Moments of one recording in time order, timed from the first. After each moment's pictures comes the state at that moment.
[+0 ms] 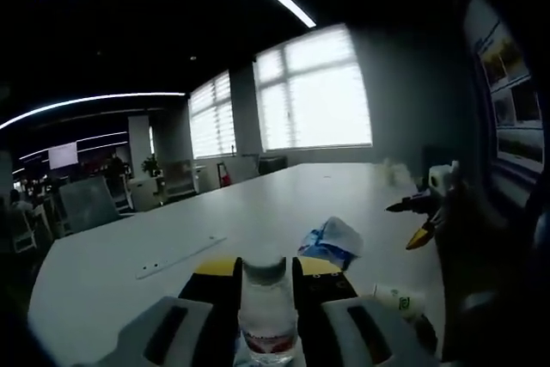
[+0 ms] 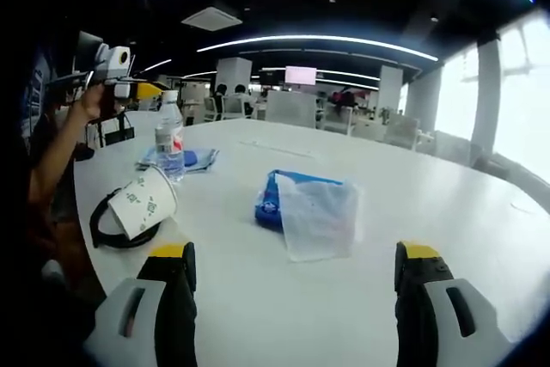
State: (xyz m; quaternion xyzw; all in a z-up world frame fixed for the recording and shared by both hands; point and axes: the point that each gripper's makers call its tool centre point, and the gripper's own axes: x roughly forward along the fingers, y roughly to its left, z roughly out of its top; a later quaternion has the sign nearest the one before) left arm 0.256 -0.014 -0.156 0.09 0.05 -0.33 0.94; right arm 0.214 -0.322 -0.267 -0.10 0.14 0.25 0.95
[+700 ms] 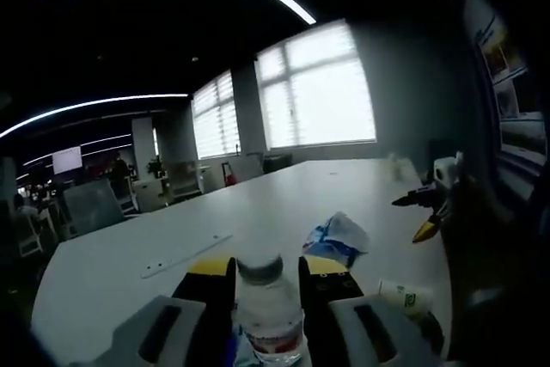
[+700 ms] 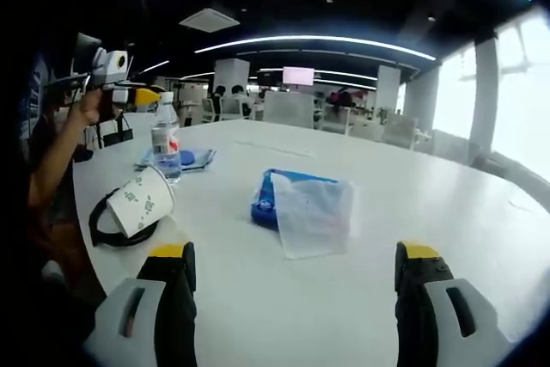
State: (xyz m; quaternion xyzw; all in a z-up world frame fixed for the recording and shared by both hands) left arm 0.256 -0.012 -0.162 0.10 0.05 -0.32 0.94; right arm 0.214 -0.329 -0.268 -0.10 0.14 0.24 0.95
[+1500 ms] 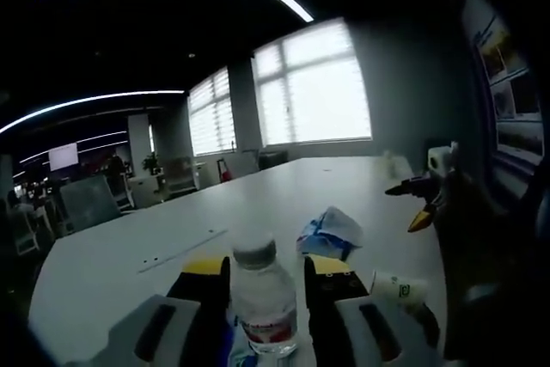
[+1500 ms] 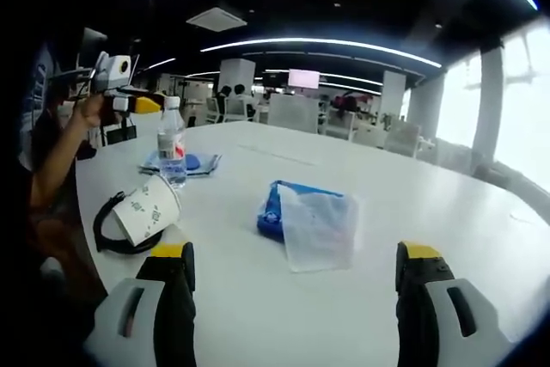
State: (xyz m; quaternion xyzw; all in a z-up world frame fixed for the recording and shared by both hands) left arm 0.248 -0.010 -0.170 0.10 0.06 -0.34 0.94; right arm 0.215 -0.318 -0.249 -0.12 0.13 0.25 0.95
